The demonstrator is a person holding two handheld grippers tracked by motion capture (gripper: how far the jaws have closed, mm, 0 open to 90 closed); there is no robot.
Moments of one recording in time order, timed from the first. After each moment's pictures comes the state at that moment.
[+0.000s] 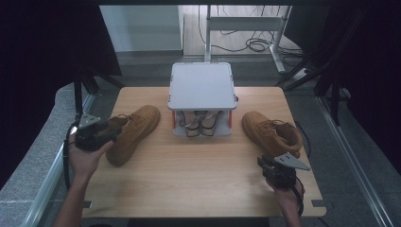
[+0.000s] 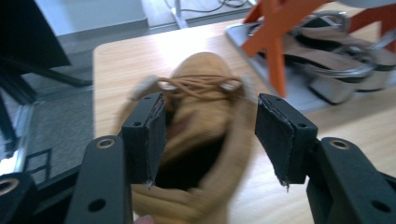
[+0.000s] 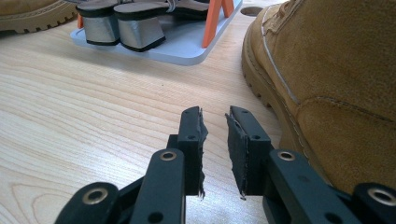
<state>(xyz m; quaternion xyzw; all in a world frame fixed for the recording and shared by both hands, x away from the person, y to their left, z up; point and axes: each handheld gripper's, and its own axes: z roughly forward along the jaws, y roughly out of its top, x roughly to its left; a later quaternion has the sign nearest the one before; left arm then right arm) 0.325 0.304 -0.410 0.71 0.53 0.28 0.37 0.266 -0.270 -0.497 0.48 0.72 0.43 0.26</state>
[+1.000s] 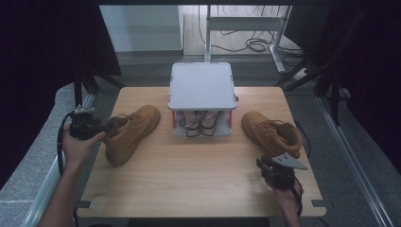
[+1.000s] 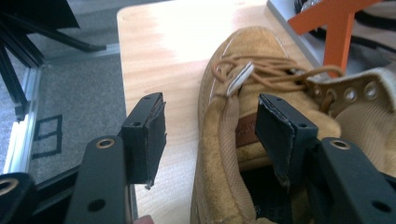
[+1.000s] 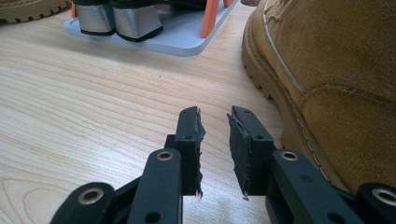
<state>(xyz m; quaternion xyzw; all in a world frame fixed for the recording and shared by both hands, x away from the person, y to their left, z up) 0.364 0.338 -0.425 0.72 0.57 0.23 0.33 0.268 -0.268 -0.503 0.48 0.72 0.42 0.25</state>
